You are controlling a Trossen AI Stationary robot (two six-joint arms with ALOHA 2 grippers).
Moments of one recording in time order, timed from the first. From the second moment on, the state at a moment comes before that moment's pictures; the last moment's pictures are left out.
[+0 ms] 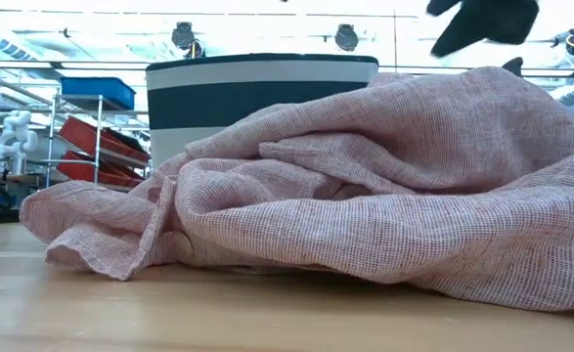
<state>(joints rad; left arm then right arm) -0.46 1.69 1.50 -0.65 -0.61 -0.08 0.56 1.39 1.12 -0.69 0.50 0.96</state>
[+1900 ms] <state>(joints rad) -0.74 1.36 1.16 -1.36 -1.45 -1.13 0.31 1.97 1.14 -0.44 0.05 0.67</state>
